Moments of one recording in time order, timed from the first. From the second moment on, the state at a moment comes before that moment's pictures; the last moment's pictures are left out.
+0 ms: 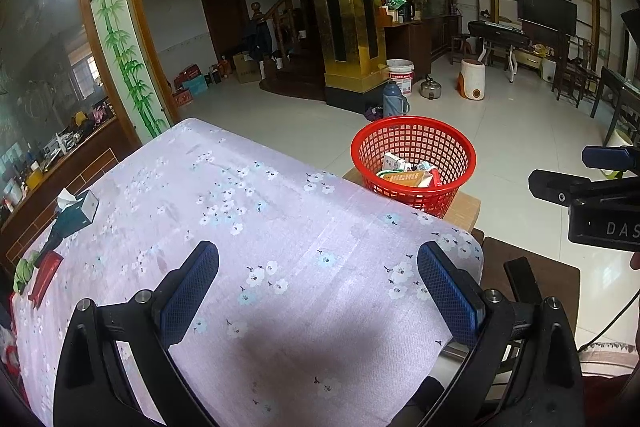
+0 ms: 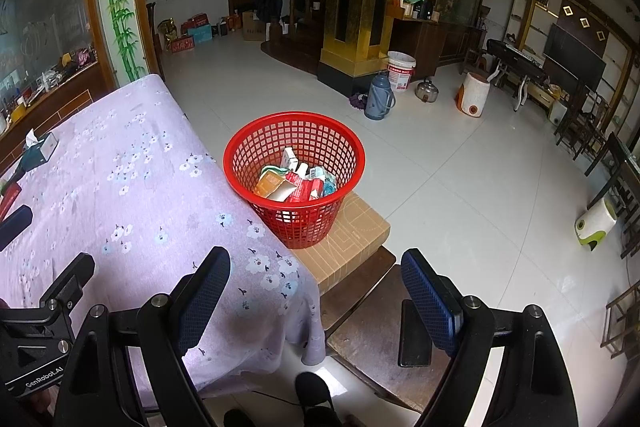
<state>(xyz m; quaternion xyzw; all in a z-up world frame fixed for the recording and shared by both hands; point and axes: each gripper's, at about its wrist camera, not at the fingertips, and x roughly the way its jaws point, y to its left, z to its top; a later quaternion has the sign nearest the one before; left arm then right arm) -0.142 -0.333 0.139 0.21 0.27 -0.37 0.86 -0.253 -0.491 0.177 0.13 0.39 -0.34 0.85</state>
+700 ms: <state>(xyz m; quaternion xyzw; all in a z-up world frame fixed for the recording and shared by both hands) -0.142 -0.333 0.137 0.21 0.27 -0.37 0.86 -0.251 -0.490 0.173 0.12 0.40 -0.33 0.85</state>
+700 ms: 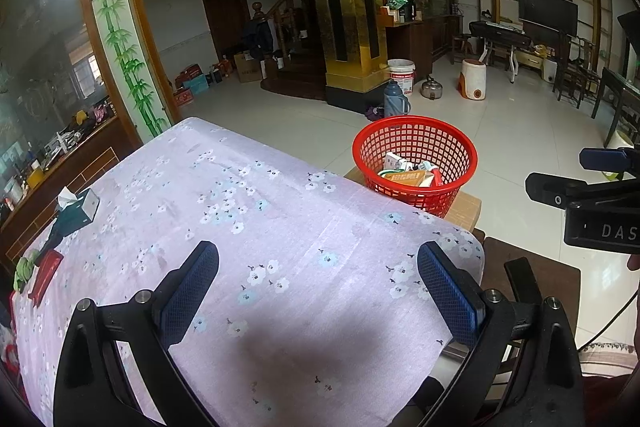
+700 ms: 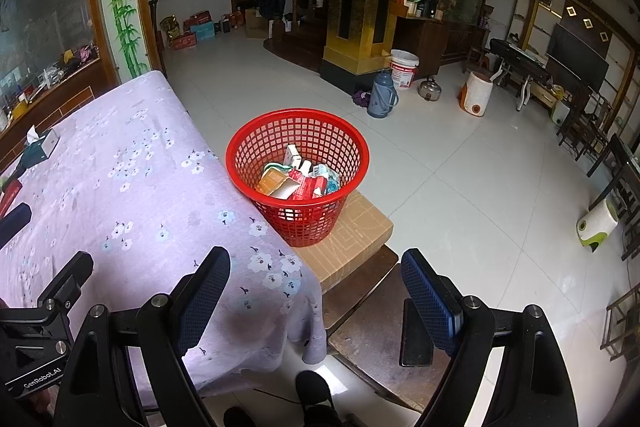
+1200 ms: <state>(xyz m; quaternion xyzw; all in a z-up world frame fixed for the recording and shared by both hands) -0.140 -0.310 0.132 0.19 0.29 -0.35 0.87 -0.228 -0.483 0.165 0.12 0.41 -0.31 0.85</state>
